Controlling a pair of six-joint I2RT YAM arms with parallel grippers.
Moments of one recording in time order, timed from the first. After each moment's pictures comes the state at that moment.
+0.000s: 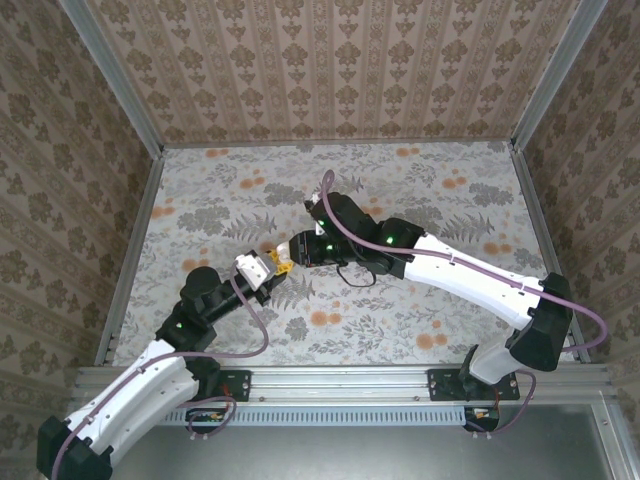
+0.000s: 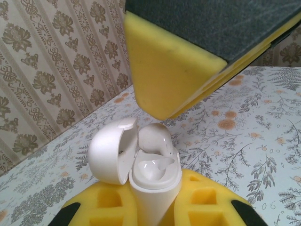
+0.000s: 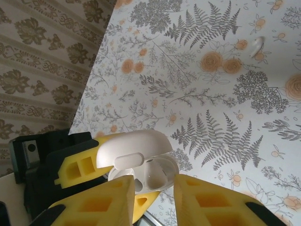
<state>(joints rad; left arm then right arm) -0.65 0.56 0.32 0.15 0.31 0.26 0.96 1.52 1.45 -0.63 -0.04 0.77</state>
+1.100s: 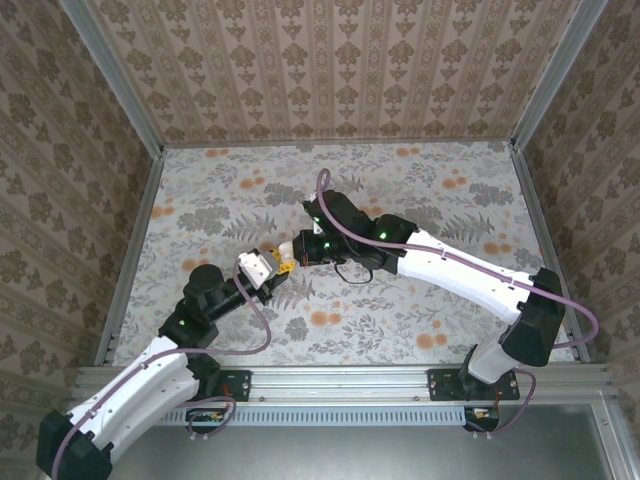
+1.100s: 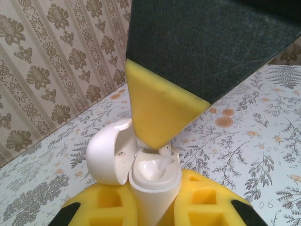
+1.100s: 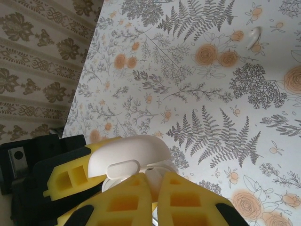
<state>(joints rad) -0.65 0.60 0.32 0.17 0.31 0.25 0.94 1.56 1.47 -0.65 -0.06 0.77</state>
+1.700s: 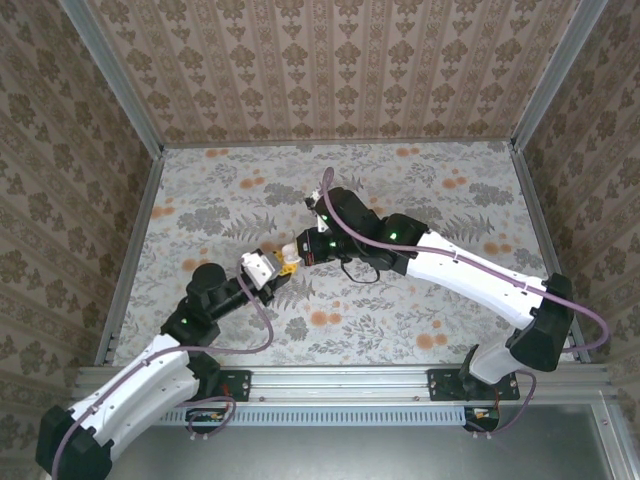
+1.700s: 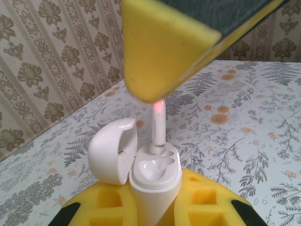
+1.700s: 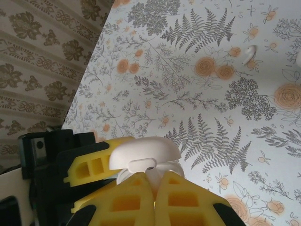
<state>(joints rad) -0.66 0.63 0.32 0.18 0.34 0.25 0.94 1.50 1.47 -0.65 -0.05 0.67</state>
